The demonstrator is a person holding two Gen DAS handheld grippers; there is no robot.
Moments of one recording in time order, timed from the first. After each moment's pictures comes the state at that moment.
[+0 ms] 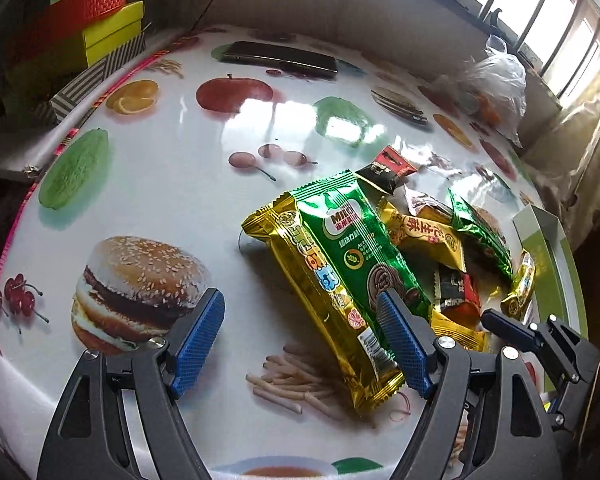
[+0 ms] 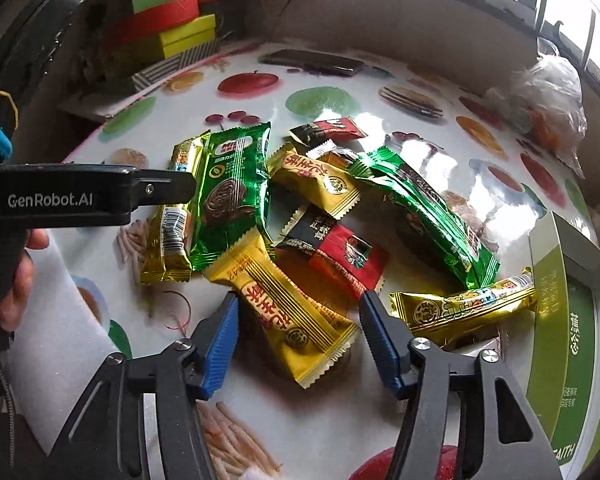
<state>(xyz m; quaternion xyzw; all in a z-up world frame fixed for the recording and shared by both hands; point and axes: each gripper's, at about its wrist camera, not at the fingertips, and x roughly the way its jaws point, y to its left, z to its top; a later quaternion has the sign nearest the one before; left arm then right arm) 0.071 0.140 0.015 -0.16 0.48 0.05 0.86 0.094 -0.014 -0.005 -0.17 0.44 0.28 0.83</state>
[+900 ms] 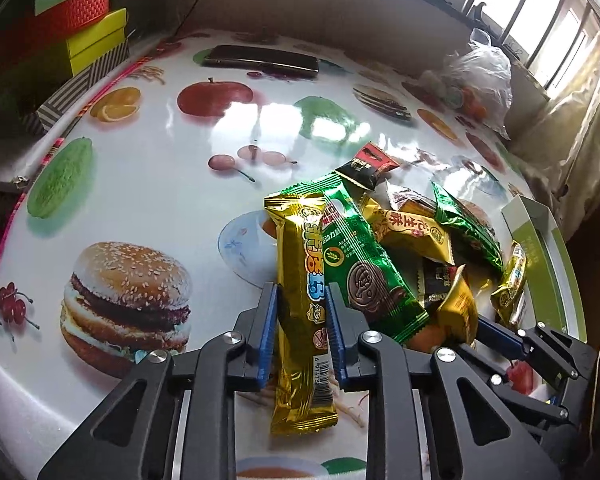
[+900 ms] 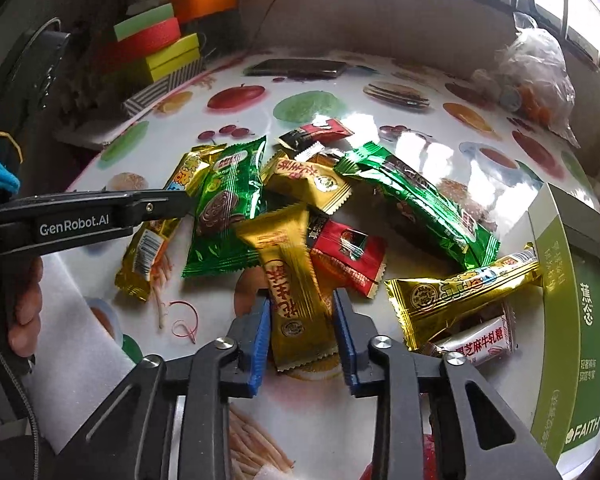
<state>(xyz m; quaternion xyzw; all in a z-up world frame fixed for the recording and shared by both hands) 0.072 0.133 0.017 -0.14 0.48 0.03 0.87 0.092 -0.025 -0.001 -0.11 0.45 0.28 0.84</state>
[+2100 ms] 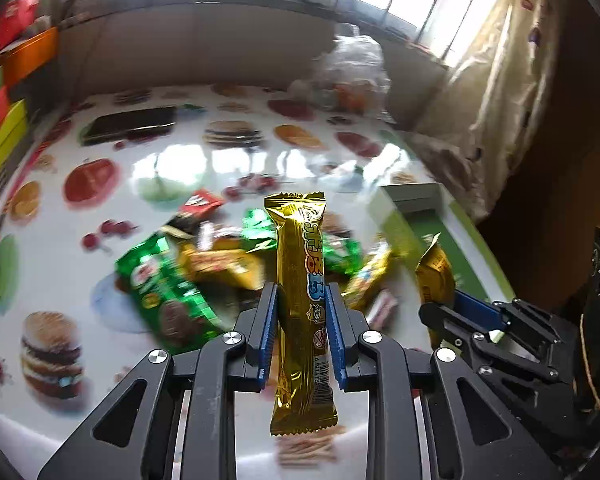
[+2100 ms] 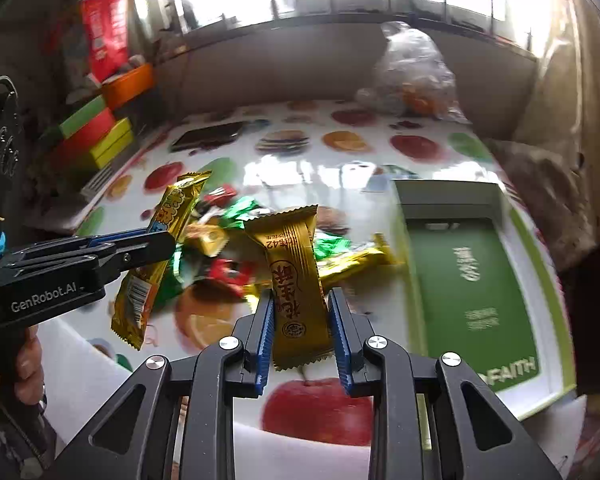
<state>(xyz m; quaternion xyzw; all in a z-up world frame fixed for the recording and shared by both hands) 0.079 0.027 0.087 -0.09 0.44 -0.12 0.89 0.074 -0.129 0.064 -0.01 0.41 0.16 0.90</state>
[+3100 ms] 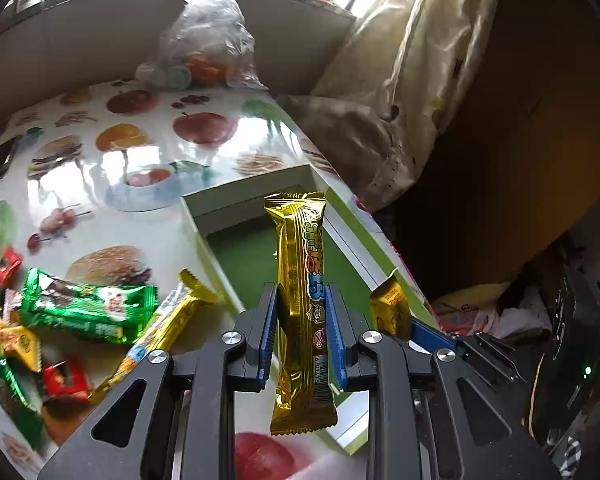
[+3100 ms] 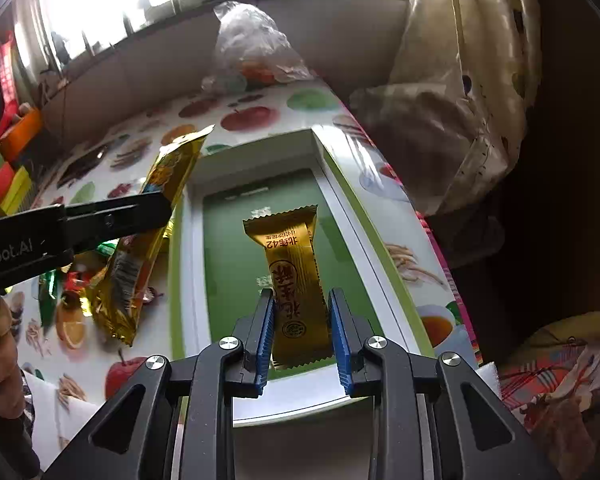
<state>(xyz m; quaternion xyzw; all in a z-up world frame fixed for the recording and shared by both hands) 0.142 -0.135 0.079 -0.07 0.47 -0.25 0.84 0.087 -0.269 0.044 0.04 0.45 0.01 0.89</state>
